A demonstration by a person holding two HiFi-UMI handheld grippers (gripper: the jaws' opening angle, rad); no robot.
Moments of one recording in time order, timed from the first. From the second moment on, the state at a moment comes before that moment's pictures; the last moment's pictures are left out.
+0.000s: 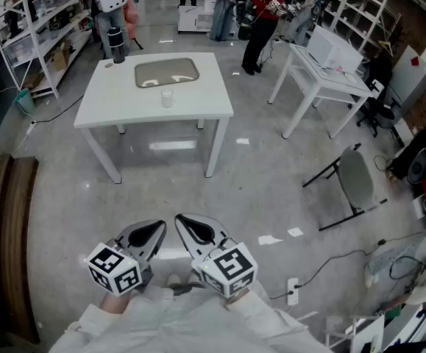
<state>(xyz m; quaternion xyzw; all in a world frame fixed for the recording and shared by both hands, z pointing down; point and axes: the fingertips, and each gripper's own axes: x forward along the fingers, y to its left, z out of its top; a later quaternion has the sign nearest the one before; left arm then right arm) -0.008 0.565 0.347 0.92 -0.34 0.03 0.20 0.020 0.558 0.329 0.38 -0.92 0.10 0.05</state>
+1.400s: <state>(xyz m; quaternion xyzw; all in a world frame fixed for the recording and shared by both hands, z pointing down) 0.020 0.569 0.372 0.90 -0.38 0.04 0.21 0.070 0.557 0.352 0.39 -0.91 0.14 0.04</state>
